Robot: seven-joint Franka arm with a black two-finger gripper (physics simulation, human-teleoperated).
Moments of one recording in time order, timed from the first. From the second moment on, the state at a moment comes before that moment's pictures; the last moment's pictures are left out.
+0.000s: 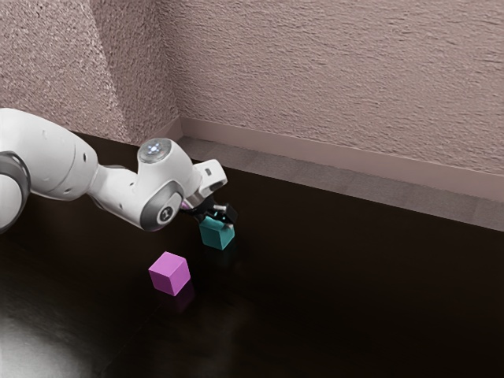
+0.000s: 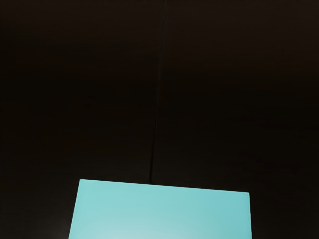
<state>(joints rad) 0.05 0.45 -0.06 -2.02 0.15 2.93 -0.21</state>
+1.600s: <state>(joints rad) 0.06 0.10 -0.06 -2.32 0.15 2.91 -0.21</state>
